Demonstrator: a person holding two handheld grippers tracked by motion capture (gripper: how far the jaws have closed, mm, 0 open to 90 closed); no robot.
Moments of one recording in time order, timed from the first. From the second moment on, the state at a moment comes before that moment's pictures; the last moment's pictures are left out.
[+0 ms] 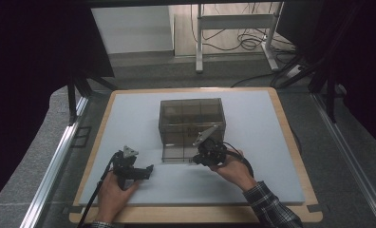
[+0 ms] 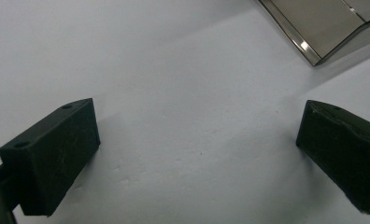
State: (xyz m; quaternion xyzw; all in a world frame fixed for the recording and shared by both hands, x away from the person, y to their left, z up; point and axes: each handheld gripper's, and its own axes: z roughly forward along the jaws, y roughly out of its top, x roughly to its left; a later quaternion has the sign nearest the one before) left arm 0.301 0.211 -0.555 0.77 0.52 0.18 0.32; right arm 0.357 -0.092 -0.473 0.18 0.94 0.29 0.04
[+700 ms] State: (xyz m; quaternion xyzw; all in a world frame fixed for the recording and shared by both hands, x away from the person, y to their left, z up) left arm 0.301 0.211 -0.555 0.77 0.52 0.18 0.32; right arm 0.390 -0.074 -0.485 0.20 0.93 0.29 0.05
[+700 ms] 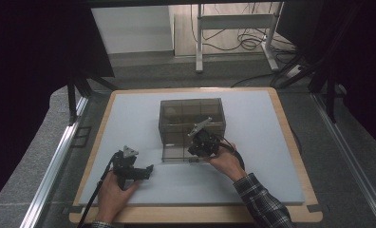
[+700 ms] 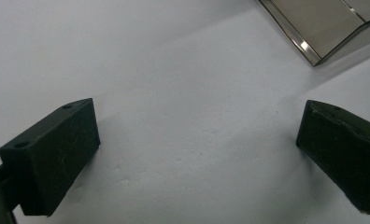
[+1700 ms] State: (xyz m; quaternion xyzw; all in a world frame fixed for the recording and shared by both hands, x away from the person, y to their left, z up) left arm 0.301 0.211 -0.555 0.77 0.52 0.18 0.32; right arm 0.406 -0.065 -0.510 0.21 0.93 0.28 0.06
